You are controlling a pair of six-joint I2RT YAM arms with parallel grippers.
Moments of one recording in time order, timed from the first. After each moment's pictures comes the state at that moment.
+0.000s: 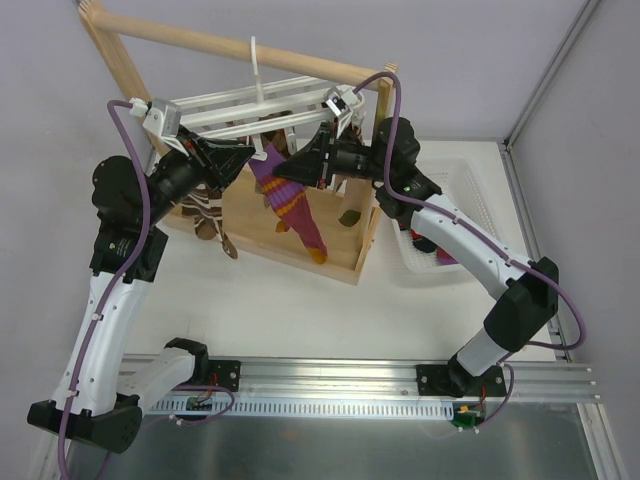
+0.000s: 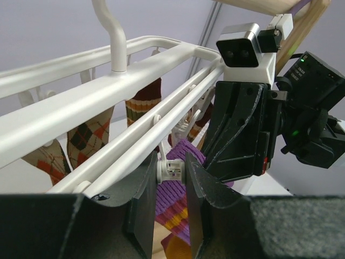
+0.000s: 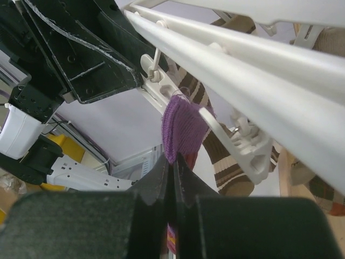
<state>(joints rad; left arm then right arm) -0.22 0.95 1.27 -0.12 0.52 -0.40 0.71 1.61 1.53 0.28 -0.77 0.63</state>
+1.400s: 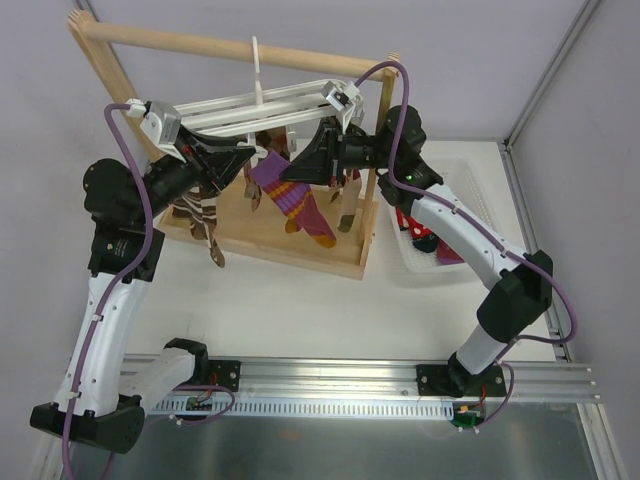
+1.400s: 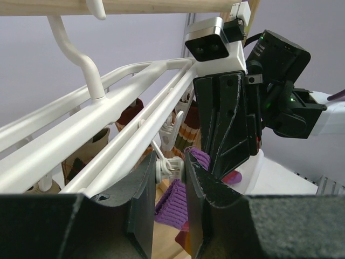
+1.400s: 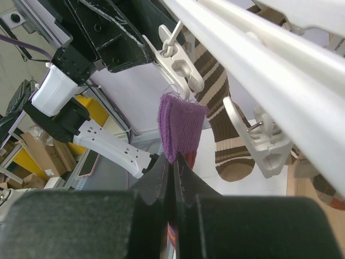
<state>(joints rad) -0.19 0.95 1.27 -0.02 0.68 -0.32 0.65 1.67 1.61 0.33 -1.04 0.67</state>
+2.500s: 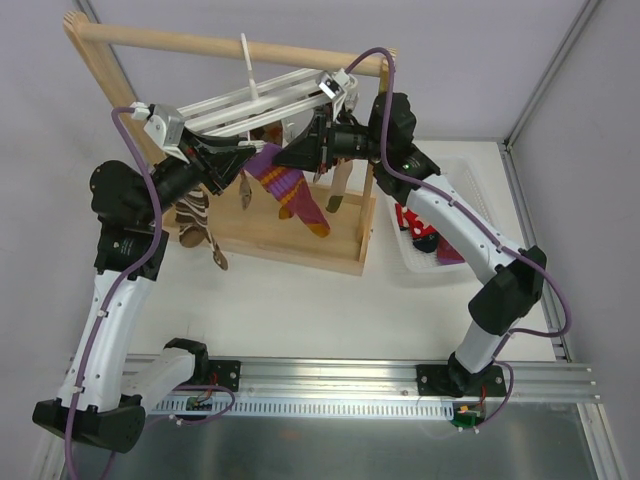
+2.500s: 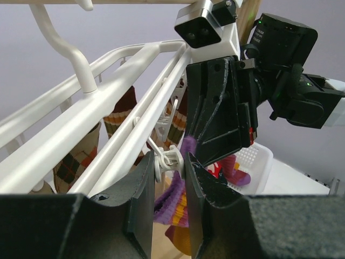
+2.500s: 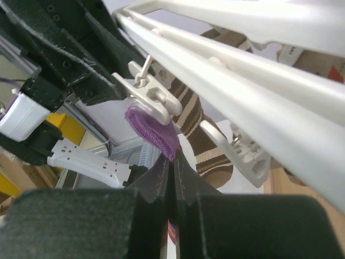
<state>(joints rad) -0.18 0.95 1.22 0.04 0.67 -0.30 0.66 1.73 1.76 0.12 -0.92 0.57</state>
